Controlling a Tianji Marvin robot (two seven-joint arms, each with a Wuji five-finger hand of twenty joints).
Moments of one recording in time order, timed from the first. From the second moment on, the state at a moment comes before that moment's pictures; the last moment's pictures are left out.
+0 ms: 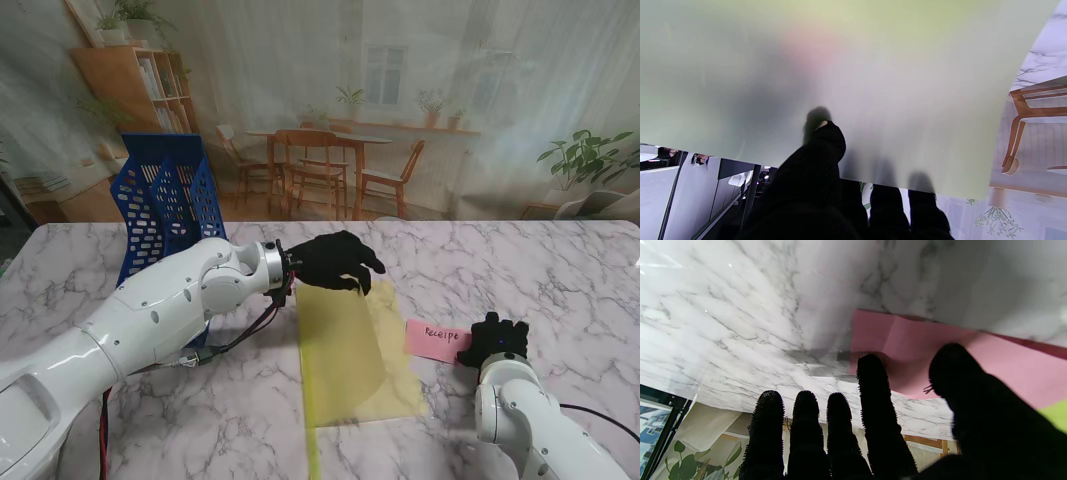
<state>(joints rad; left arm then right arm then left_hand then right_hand) 0.74 -1.18 -0.48 -1.07 0.65 -0.62 0.02 -1.64 -1.04 1.22 -1.56 -1.15 0.54 0.19 1.22 -0.23 0.30 -0.13 0.70 -0.02 0.70 0.61 0.46 -0.04 0.29 0.28 0.31 0.03 0.29 0.36 -0.02 0.03 0.63 0.32 0.49 -0.46 0.81 -0.17 0.60 0.15 0.97 0.68 0.26 0.21 0.66 0.32 0.34 0.18 0.32 0.25 0.06 0.25 0.99 0.37</state>
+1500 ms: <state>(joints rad) 0.74 -1.18 -0.47 -1.06 0.65 -0.62 0.02 -1.65 -1.05 1.22 -1.52 -1.18 0.58 0.09 1.22 -0.23 0.30 -0.13 0.70 -0.02 0.70 0.61 0.46 -0.04 0.29 0.28 0.31 0.03 0.29 0.37 -0.02 0.03 0.63 0.32 0.38 -0.48 0.79 -0.16 0.60 0.16 0.75 0.58 0.31 0.24 0.73 0.35 0.40 0.21 0.42 0.31 0.08 0.25 1.09 0.36</state>
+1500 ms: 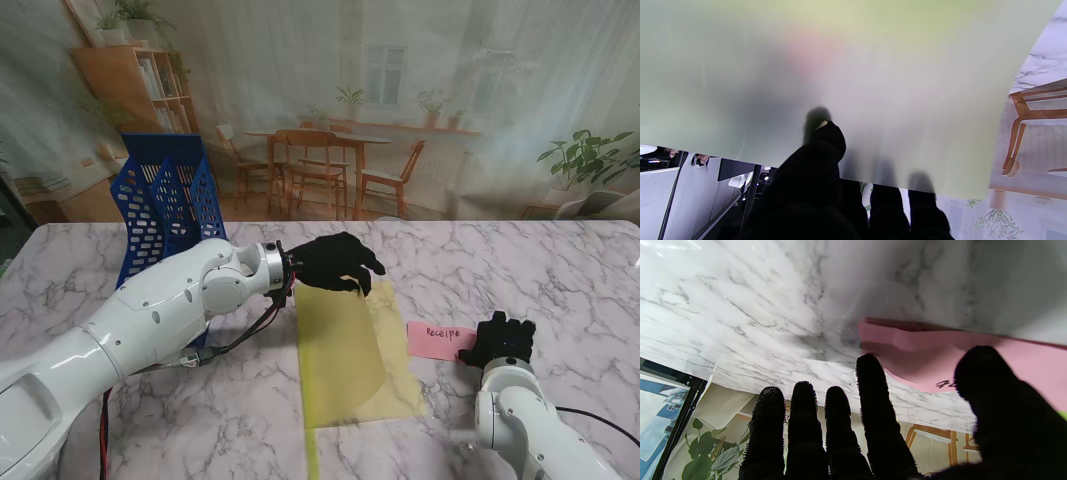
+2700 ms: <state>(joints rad) 0.73 -1.19 -0.45 -1.04 0.66 -0.63 0.04 -1.65 -1.08 1.25 -1.49 -1.05 0.54 -0.05 1.22 -0.23 0.30 -0.13 0.70 -0.02 0.70 0.61 0.46 -0.04 0.29 0.28 0.31 0.03 0.29 0.37 -0.02 0.03 0.63 0.32 0.70 -0.49 0.91 -0.24 0.71 0.12 1.18 0.53 0.56 0.22 0.87 0.44 0.58 0.21 0.60 0.38 0.20 0.27 1.15 0.37</state>
